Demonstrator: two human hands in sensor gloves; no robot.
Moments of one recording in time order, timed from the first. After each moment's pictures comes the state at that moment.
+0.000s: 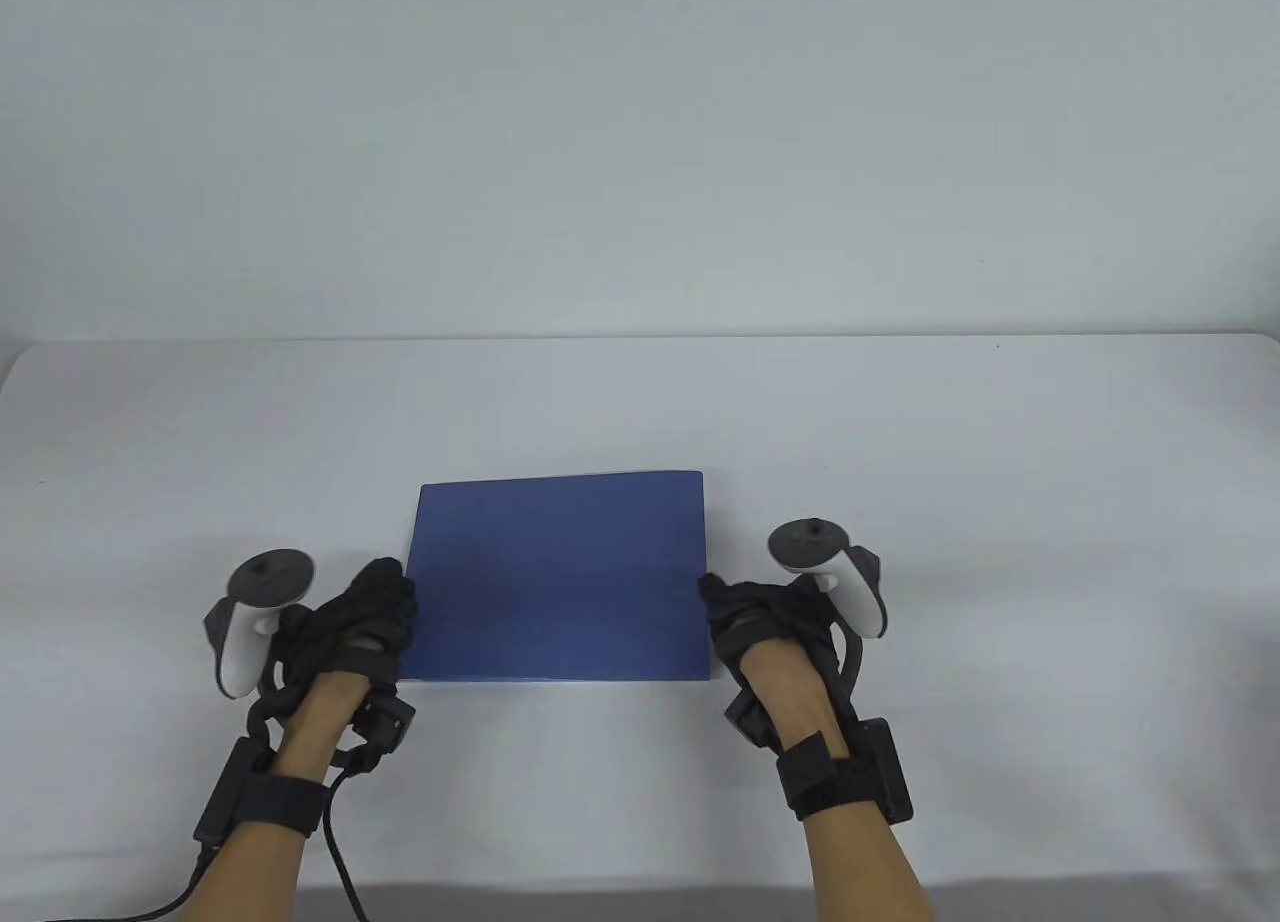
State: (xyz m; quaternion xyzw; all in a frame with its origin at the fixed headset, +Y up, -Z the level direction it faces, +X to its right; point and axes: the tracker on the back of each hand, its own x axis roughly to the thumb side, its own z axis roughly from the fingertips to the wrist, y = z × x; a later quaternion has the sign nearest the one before) left_hand -0.295 -0.753 -0.360 -0.29 0.07 0.41 0.86; right_hand 0.103 -0.762 -0.380 -0.08 0.44 0.84 0.31
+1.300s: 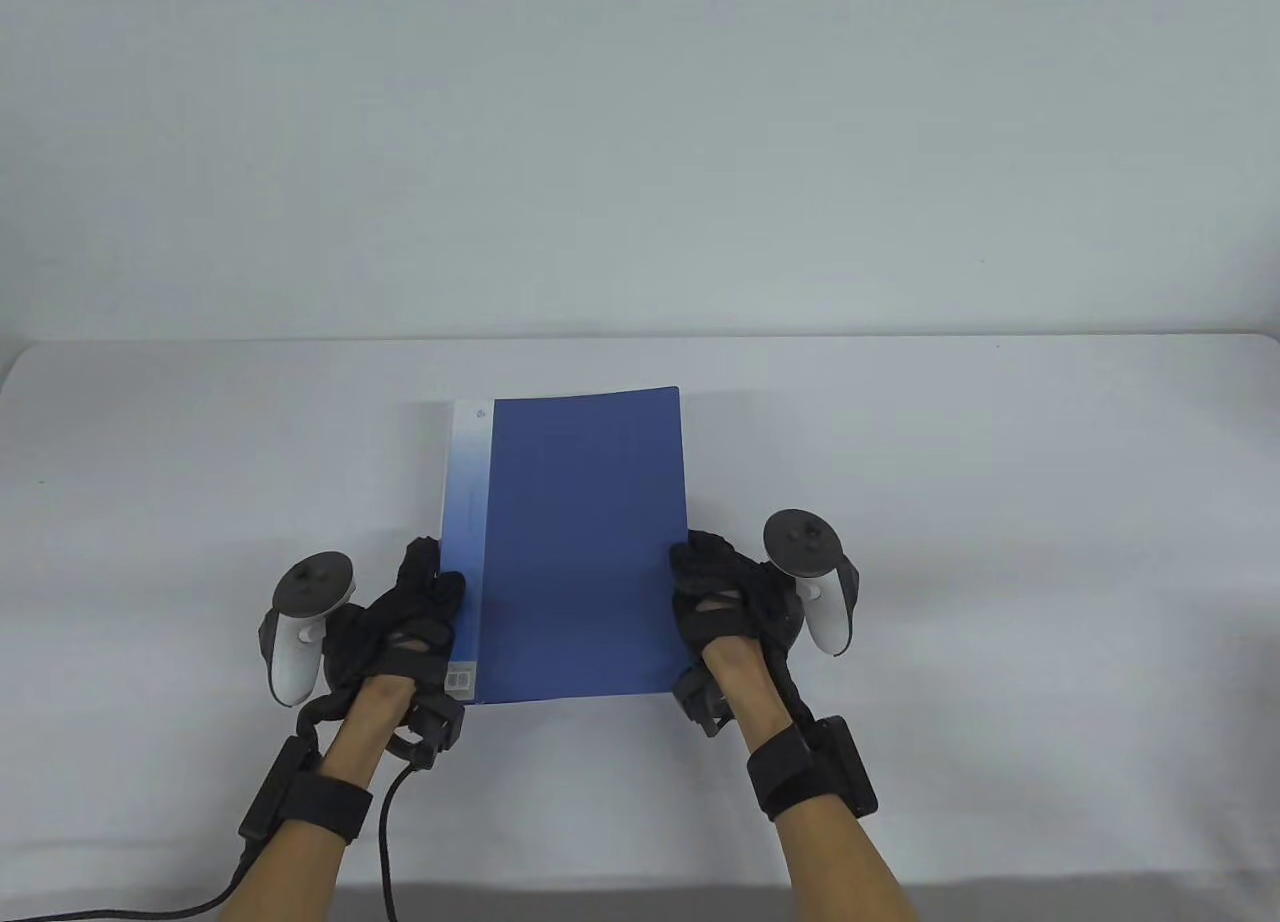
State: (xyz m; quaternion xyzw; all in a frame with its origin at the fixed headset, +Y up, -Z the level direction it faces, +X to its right) left_hand -0.280 -0.749 -0.355 -0.21 0.07 0.57 0.79; right_hand 0.085 -0.748 -0.394 0.04 0.19 0.78 0.59
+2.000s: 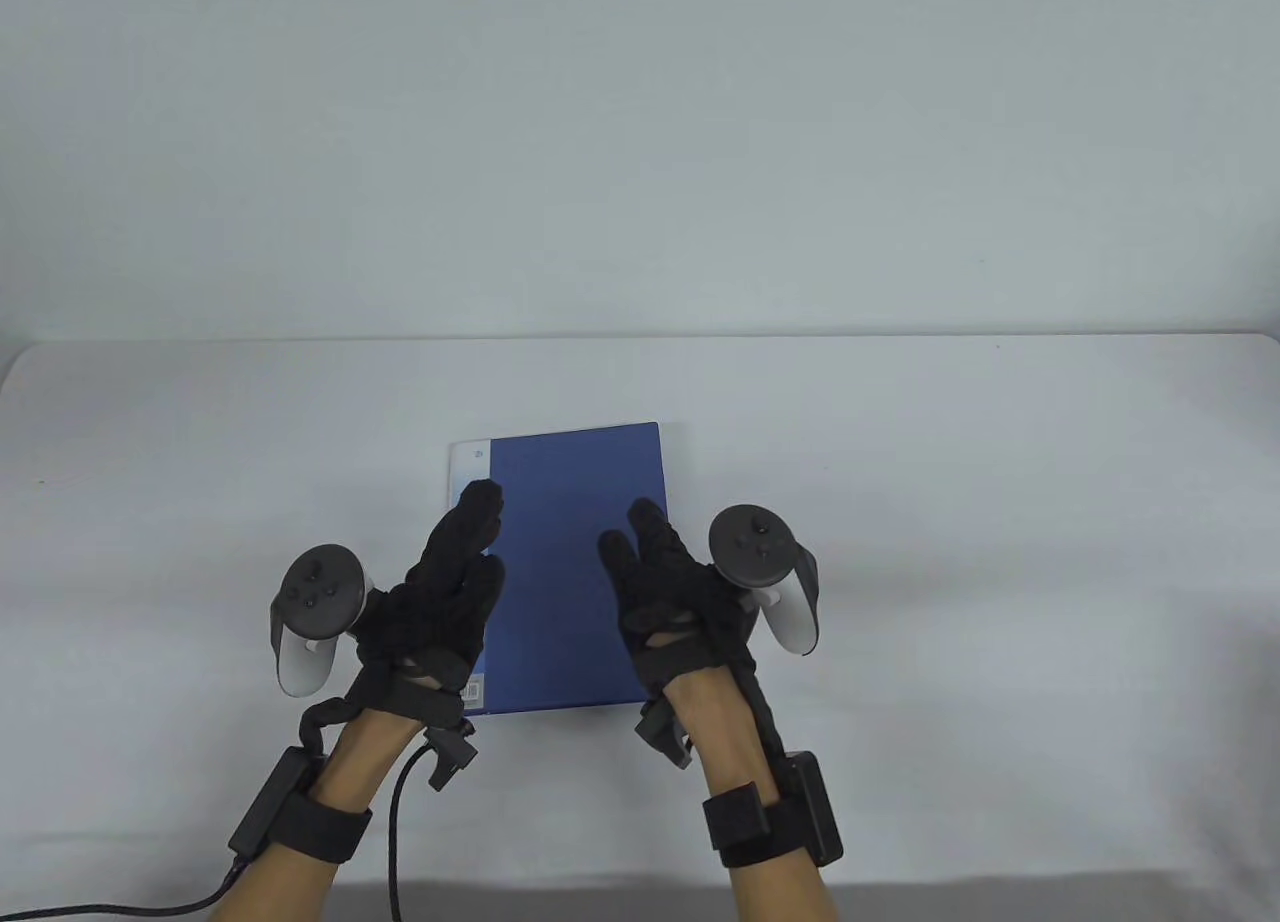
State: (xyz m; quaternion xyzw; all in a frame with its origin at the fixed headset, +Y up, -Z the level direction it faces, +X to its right) left_hand -0.233 -0.672 -0.329 -0.04 -0.23 0.55 0.80; right_hand 0.028 -0.686 -0.344 0.25 0.02 0.81 0.52
